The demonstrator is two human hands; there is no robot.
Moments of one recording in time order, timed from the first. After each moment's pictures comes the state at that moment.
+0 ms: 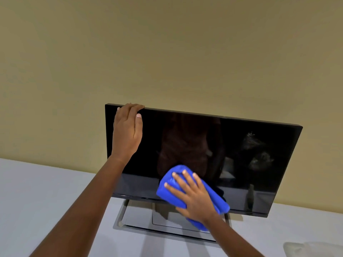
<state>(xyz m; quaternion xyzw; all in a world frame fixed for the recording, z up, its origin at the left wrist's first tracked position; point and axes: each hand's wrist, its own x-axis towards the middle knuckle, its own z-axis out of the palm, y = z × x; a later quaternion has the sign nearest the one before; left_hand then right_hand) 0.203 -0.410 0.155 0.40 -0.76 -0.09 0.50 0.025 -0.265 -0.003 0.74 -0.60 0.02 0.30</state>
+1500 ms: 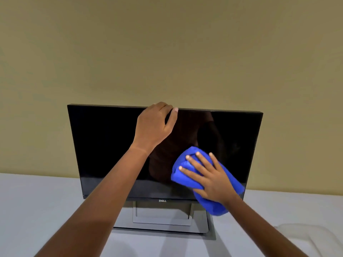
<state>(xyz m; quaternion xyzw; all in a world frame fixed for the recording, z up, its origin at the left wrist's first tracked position) 0.086 -0.336 0.194 0.32 -0.86 -0.02 0.40 -0.079 -0.216 0.042 0.72 -0.58 0.05 0.39</state>
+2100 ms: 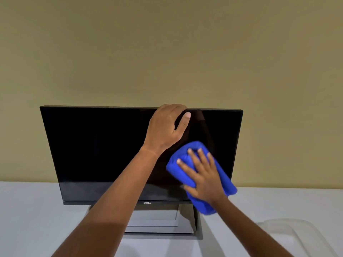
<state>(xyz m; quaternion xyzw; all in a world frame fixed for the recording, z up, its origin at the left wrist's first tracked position) 0.030 -0.307 0.186 0.23 -0.88 -0.09 0.40 -0.097 -0.208 0.029 0.66 -0.66 0.15 0.33</state>
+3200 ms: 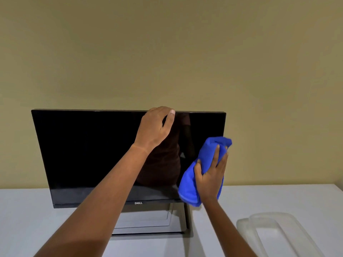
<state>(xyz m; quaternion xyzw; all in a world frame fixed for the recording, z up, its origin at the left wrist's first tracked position) 0.027 -0.306 0.189 0.25 -0.88 -0.13 0.39 -0.097 -0.197 0.030 0.32 -0.78 0.51 0.17</state>
